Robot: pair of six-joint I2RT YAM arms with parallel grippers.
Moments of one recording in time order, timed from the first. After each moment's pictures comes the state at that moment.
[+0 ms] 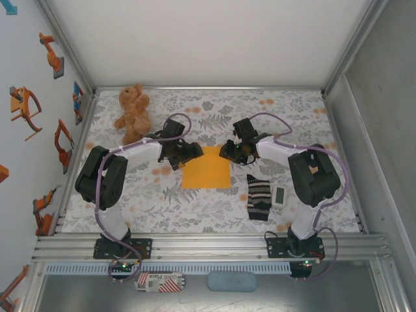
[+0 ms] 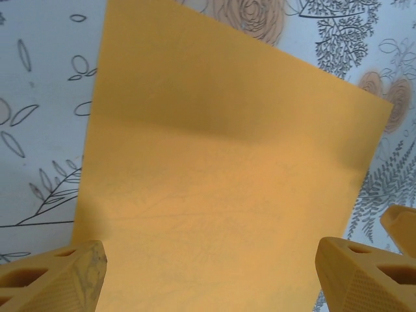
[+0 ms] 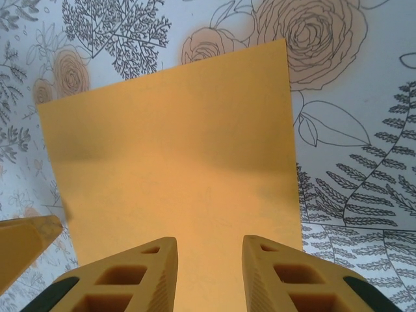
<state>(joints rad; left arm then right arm) -0.56 1.81 1.10 -0.40 0.27 -0.85 0.50 1.83 1.12 -0.34 -0.34 0.76</state>
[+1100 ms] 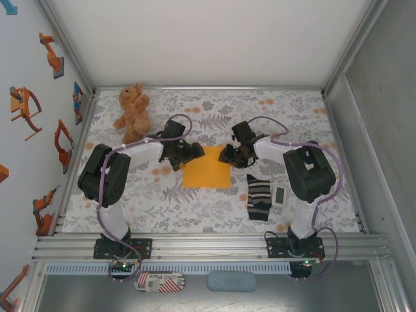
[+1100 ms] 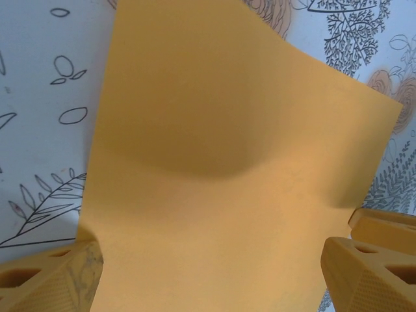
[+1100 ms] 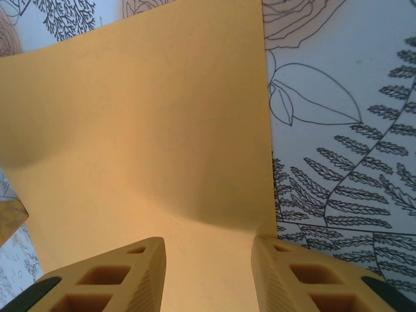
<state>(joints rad) -0.56 1.84 1.10 -0.37 0.30 -0.85 0.50 1.89 1.12 -0.37 -0.36 0.72</state>
